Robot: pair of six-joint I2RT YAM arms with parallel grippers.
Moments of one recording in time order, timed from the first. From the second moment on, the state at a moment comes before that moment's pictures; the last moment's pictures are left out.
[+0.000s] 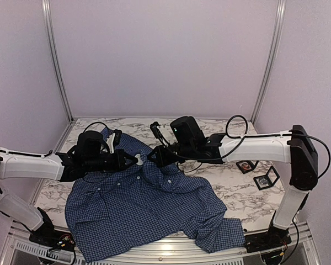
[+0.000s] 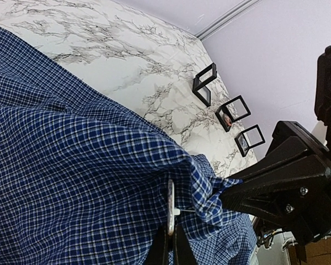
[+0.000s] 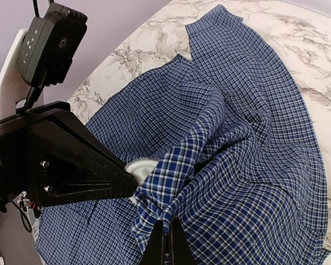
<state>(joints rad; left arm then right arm) -0.73 1.38 0.67 0.29 0.25 -0.76 0.94 1.78 1.28 -0.06 -0.20 0.41</state>
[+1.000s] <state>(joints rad) -0.71 1.18 0.78 0.12 0.12 -0.73 0.96 1.90 1.26 0.06 -0.26 0.48</state>
